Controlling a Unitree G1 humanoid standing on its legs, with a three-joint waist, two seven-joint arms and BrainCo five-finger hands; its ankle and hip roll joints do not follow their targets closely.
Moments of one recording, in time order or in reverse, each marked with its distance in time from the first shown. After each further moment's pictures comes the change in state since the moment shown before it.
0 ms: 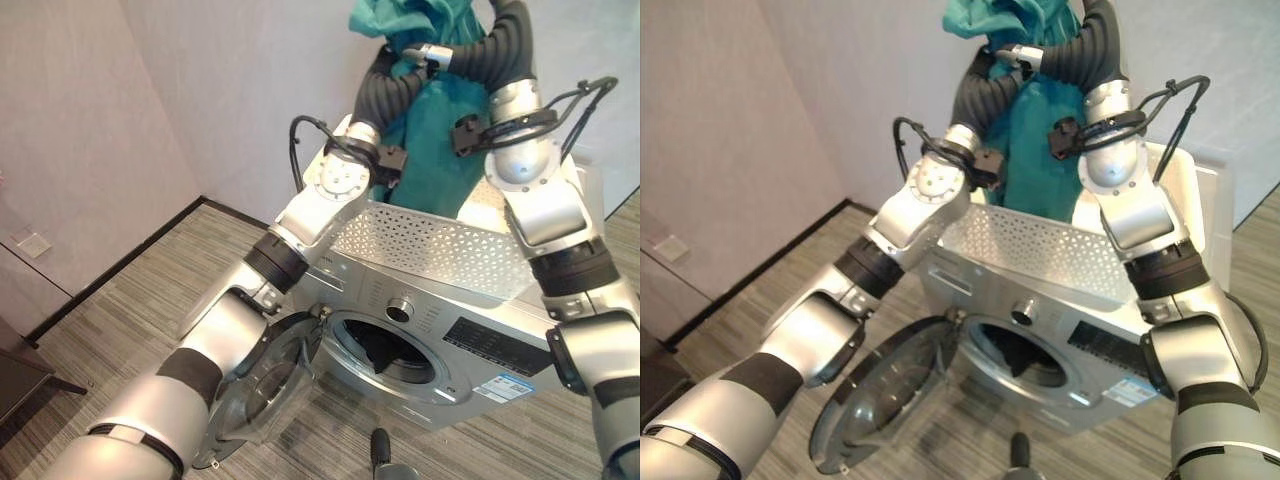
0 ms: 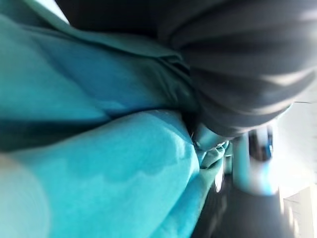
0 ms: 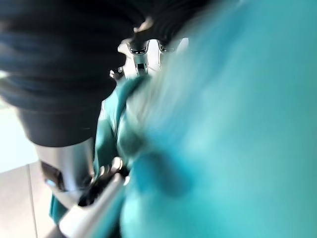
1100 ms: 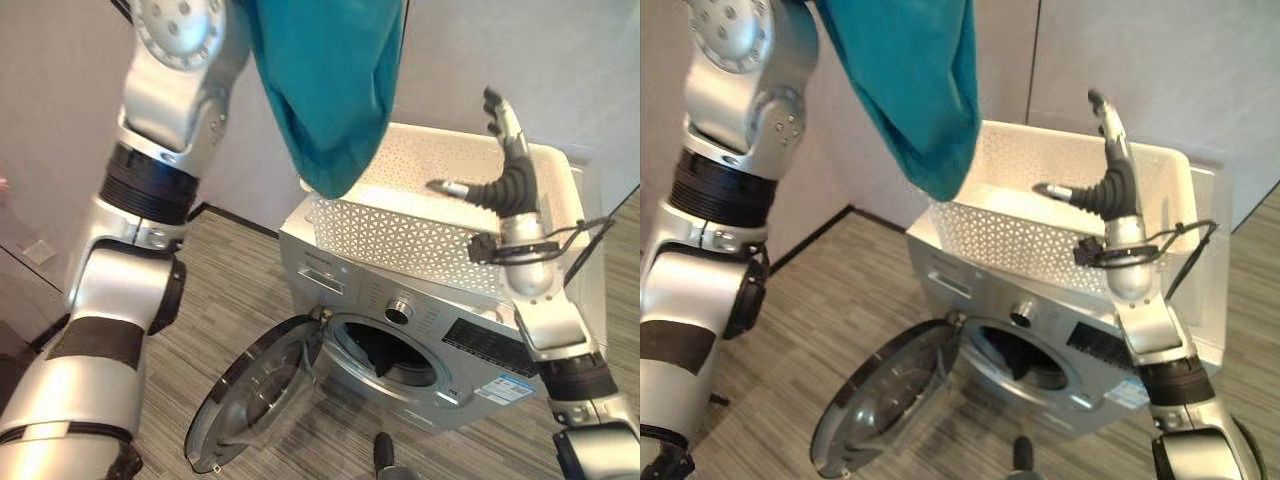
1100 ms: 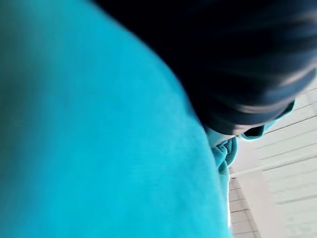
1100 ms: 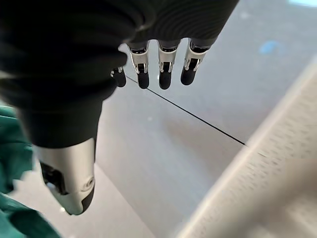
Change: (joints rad) left arm -0.198 0.379 0.189 -0.227 -0.001 -0.174 0.133; right arm 0.645 0.047 -0.217 -0.248 -0.110 -0.044 0.077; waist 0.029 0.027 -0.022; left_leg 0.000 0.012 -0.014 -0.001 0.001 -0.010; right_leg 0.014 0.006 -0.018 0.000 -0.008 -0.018
